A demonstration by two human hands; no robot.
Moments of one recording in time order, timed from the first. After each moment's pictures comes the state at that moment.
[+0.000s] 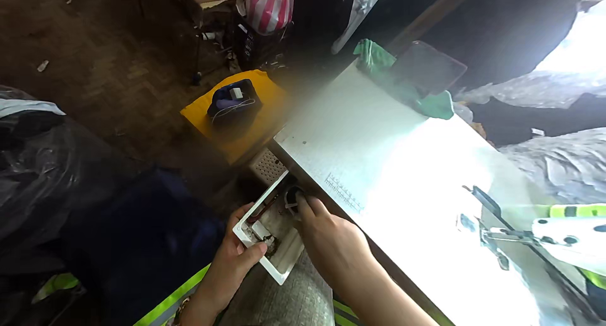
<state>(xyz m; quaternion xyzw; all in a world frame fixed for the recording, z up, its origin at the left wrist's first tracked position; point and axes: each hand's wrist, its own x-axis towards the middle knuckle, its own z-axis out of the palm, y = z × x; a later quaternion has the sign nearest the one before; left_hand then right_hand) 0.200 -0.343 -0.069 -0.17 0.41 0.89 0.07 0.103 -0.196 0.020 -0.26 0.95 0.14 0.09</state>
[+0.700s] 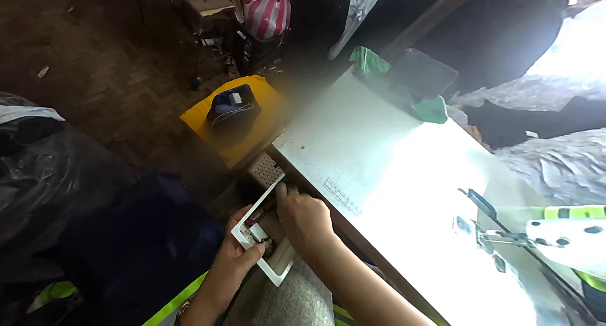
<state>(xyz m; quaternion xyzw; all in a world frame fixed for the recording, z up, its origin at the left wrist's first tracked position) 0.196 -0.343 -0.069 -0.19 0.42 0.89 0.06 0.073 -0.251 0.011 -0.18 0.94 0.19 0.24</state>
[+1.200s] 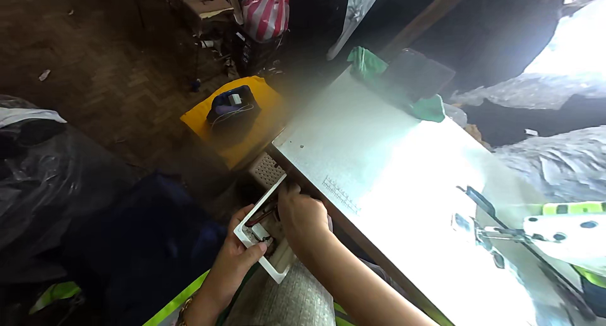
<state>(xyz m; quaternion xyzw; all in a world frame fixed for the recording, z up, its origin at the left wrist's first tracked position) 0.195 -0.343 -0.073 -0.18 0.41 0.89 0.07 0.072 -0.265 0.013 -0.09 0.91 0.23 0.32</state>
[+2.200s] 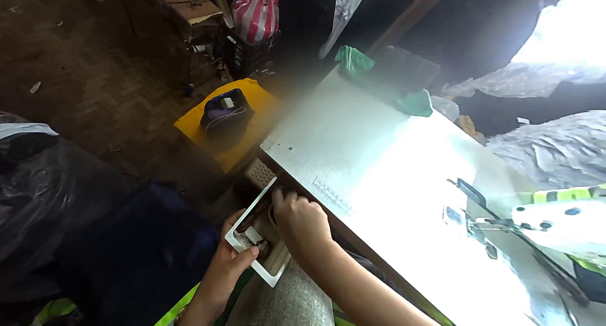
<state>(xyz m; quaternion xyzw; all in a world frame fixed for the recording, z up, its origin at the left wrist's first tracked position) 0.195 -0.342 -0.077 -0.20 0.41 0.89 0.08 0.081 -0.240 0.019 -0.19 0.94 0.18 0.21</state>
